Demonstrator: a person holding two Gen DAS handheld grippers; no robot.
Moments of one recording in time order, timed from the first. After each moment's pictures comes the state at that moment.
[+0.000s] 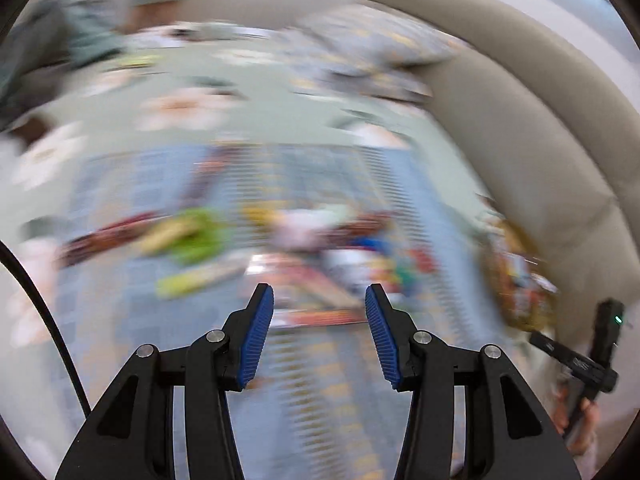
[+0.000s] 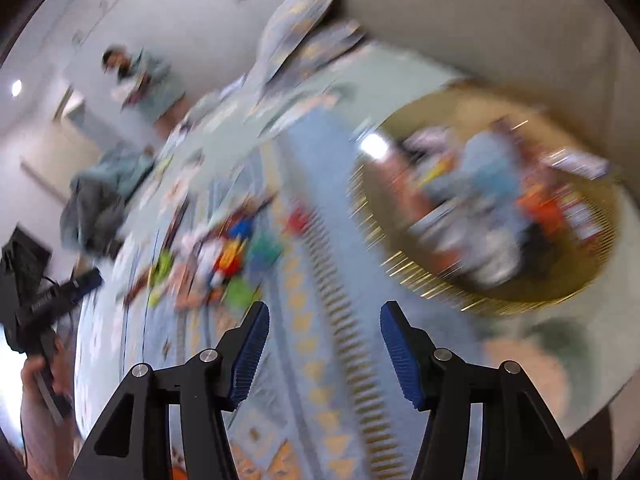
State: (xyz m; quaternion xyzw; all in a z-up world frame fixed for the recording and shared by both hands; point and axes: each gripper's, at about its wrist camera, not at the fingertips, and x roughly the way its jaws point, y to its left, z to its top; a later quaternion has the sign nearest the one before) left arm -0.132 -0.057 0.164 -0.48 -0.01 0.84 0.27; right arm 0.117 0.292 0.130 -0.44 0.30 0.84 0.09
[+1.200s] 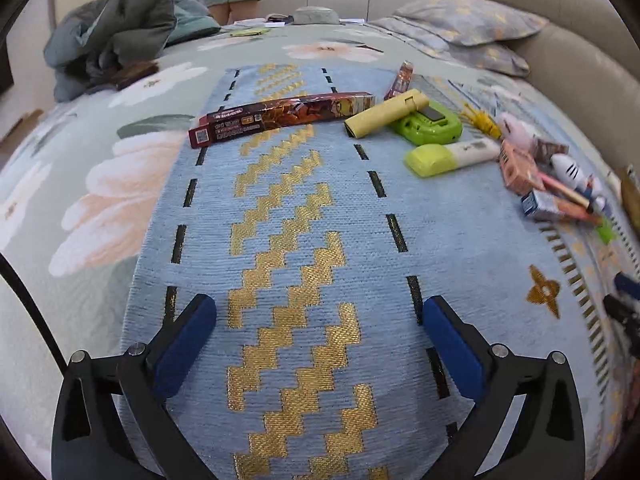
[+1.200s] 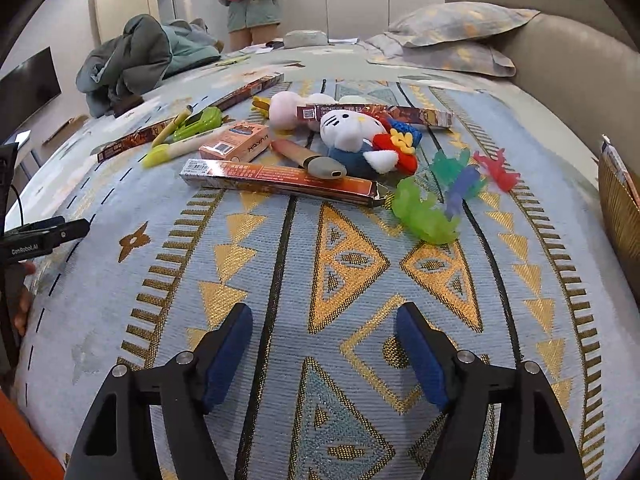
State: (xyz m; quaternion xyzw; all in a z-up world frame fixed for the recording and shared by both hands) left arm -0.138 -0.174 -0.003 -0.44 0.07 0.88 0.16; right arm 0.025 0.110 0.019 -0.43 0.05 0.90 0.08
